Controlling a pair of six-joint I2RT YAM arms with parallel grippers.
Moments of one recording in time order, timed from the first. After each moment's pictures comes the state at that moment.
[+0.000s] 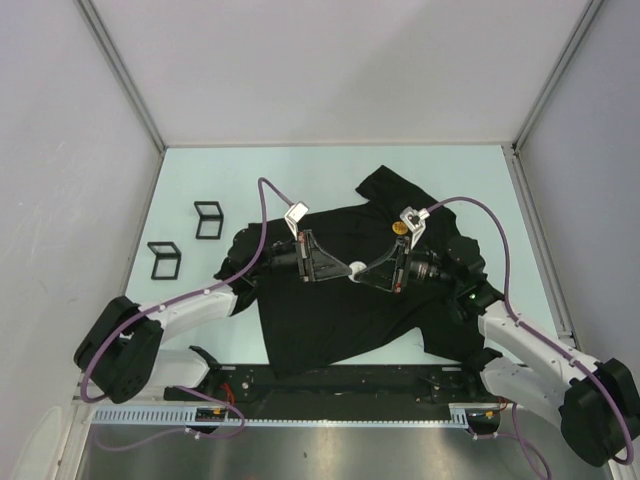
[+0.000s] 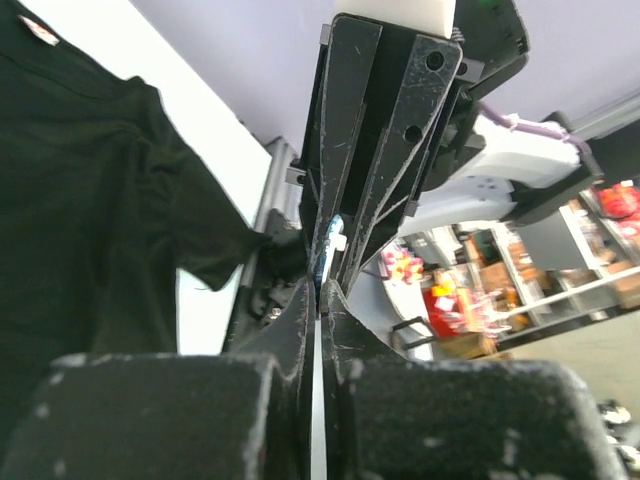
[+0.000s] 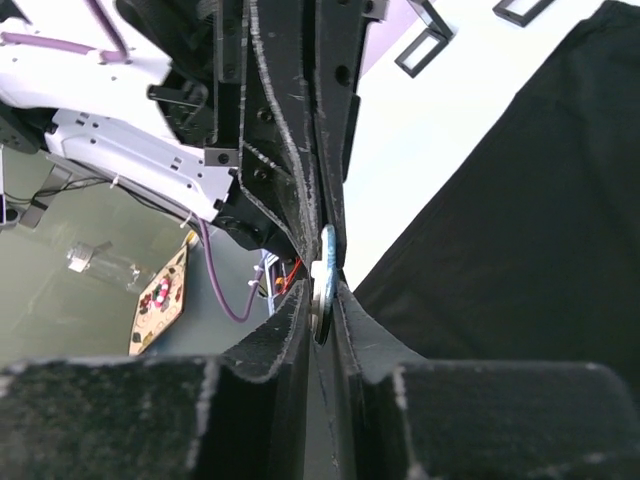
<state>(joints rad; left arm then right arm) -0.64 1.29 0.54 0.84 0.81 -1.01 0.54 0.94 0.48 0.47 -0.79 0.73</state>
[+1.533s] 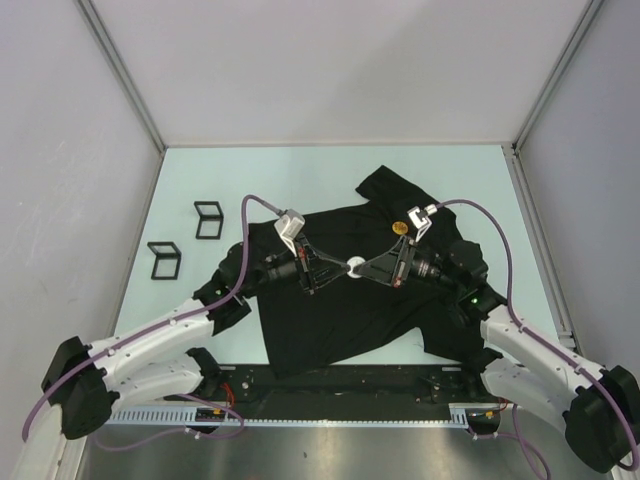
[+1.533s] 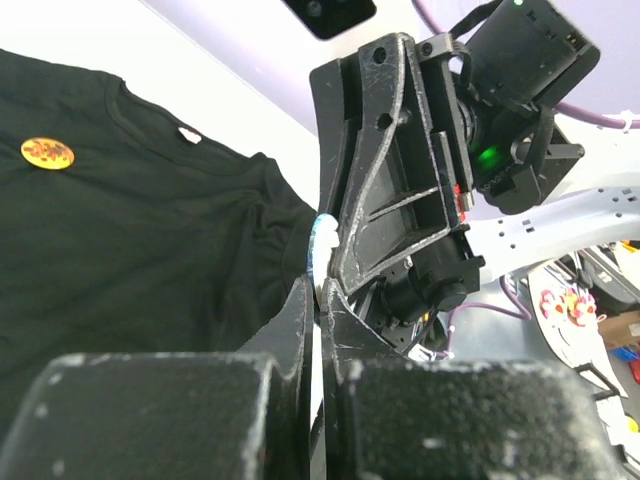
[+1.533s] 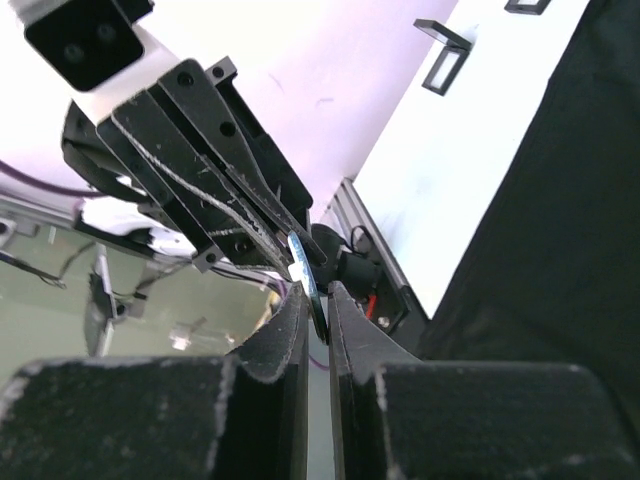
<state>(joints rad) -0.83 0.99 0.60 0.40 0.38 -0.57 0.55 0.91 0.48 0.47 -0.66 1.04</state>
